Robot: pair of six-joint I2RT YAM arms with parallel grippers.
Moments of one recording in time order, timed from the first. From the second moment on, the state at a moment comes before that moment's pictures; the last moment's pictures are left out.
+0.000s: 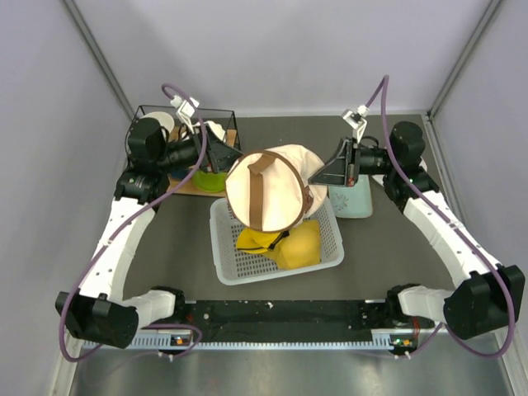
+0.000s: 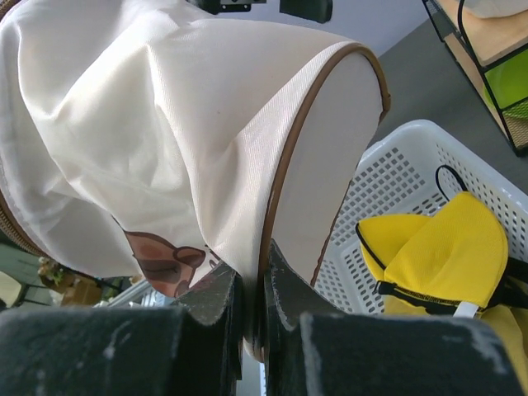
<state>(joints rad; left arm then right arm) -0.18 1.17 1.24 -0.20 0.95 -0.67 0.28 1.21 1.06 0.13 -1.24 0.70</state>
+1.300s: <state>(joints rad) -0.18 1.13 1.06 0.29 1.14 -0.95 0.26 1.34 1.08 0.10 -1.18 0.76</state>
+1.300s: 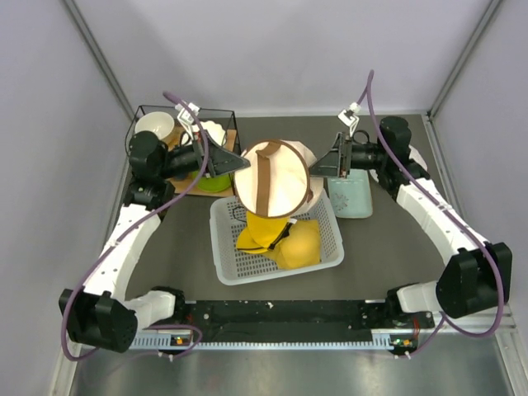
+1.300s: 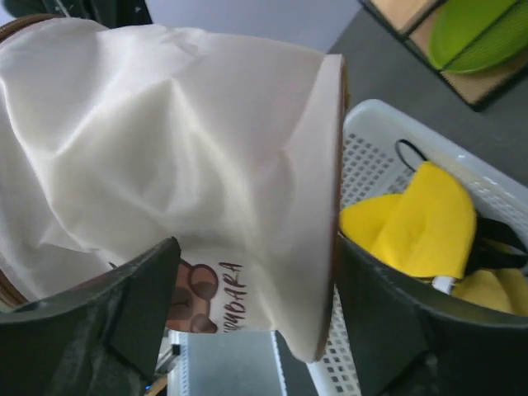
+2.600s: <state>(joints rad) -0.57 1.35 1.33 -0.27 0.02 -1.23 0.63 0.99 1.13 -0.45 -0.04 0.63</state>
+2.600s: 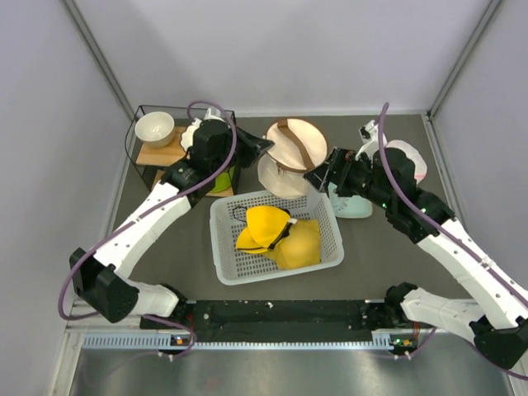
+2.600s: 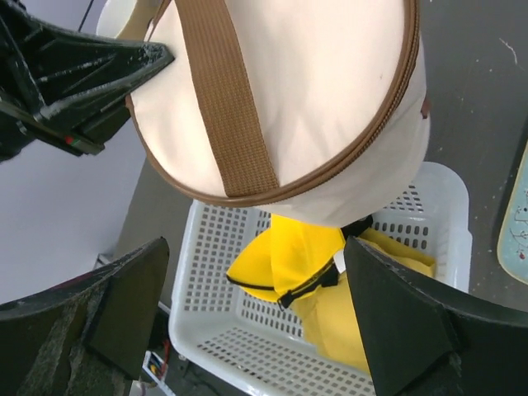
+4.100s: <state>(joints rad) -0.51 1.19 1.16 -0.14 0.36 -1.08 0.26 1.37 1.28 -0.11 -0.89 0.82</state>
